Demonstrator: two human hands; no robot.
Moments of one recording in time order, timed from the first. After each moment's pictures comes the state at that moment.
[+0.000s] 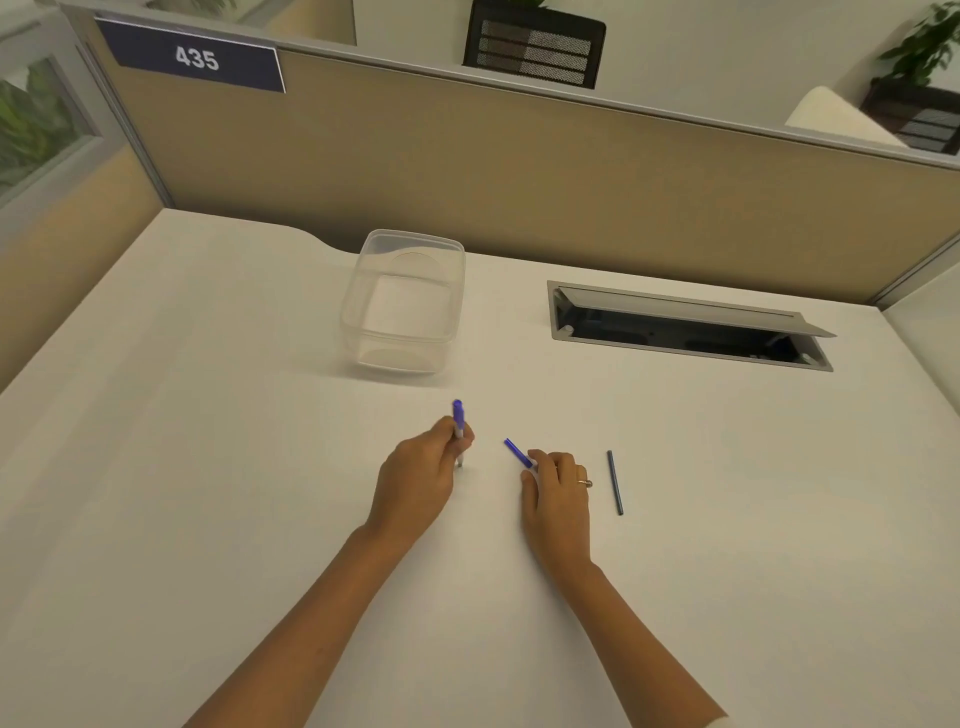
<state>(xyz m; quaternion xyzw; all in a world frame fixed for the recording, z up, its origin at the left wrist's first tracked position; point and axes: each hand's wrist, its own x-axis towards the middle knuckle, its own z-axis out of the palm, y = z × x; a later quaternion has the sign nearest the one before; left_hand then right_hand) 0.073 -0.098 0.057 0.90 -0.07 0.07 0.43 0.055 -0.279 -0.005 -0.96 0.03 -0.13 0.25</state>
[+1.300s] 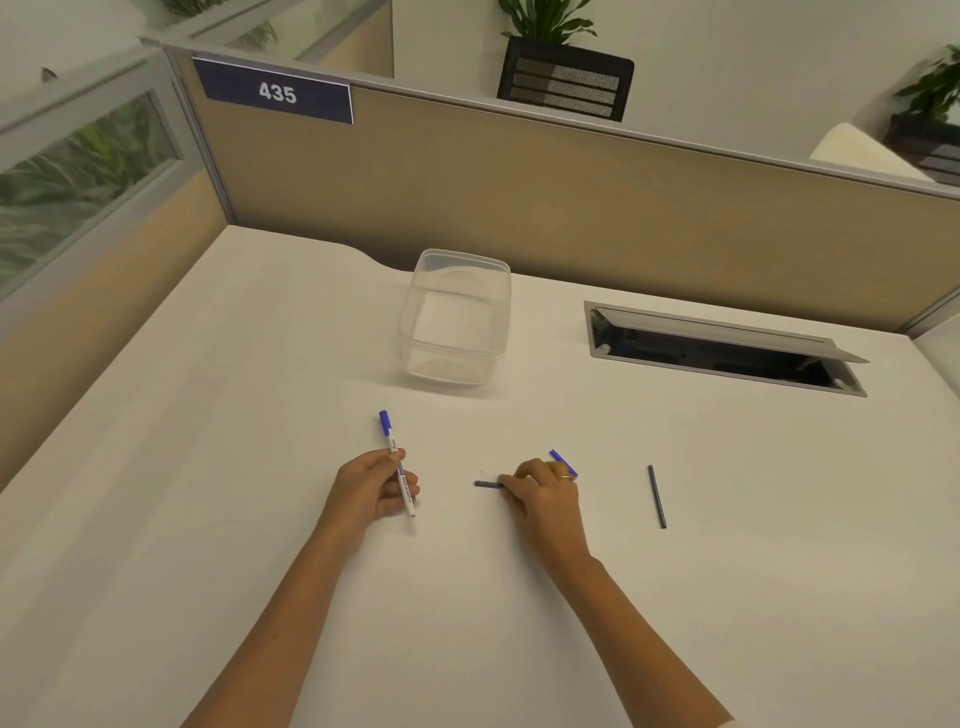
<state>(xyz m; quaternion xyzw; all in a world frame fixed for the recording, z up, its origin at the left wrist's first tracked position) 0.064 0.004 0.049 0.59 0.25 -0.12 0.75 0.060 -0.222 0.015 -0.96 -0.12 -0.13 0.19</state>
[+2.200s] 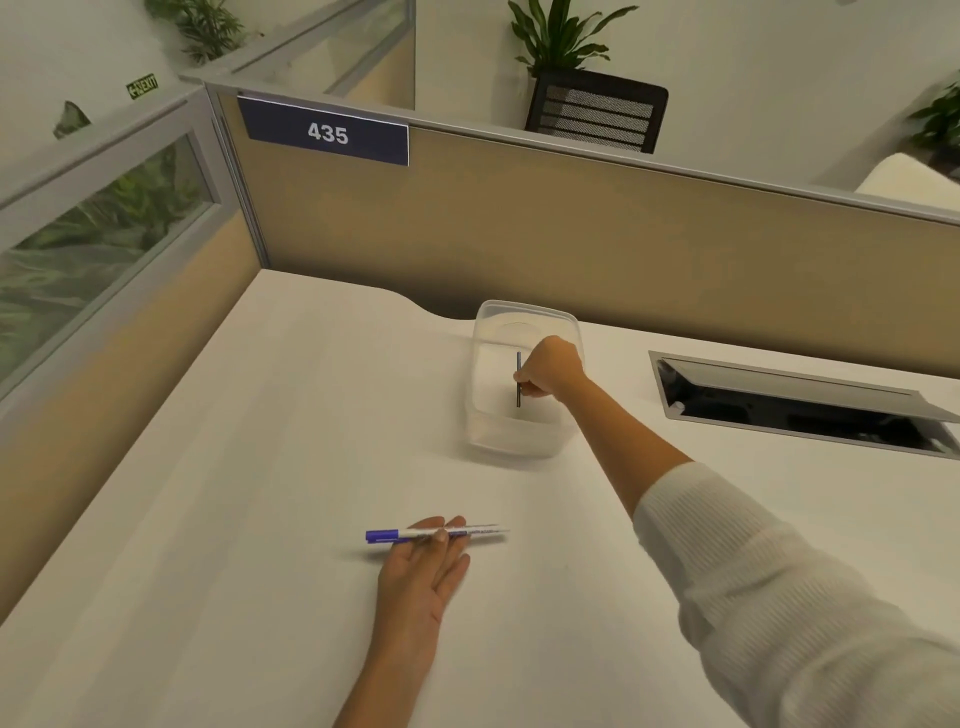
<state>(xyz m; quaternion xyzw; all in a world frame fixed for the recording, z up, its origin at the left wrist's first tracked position) 0.084 0.030 0.013 0.38 0.27 -0.07 0.88 0.332 -0.119 0.090 -0.95 0.10 0.12 0.27</state>
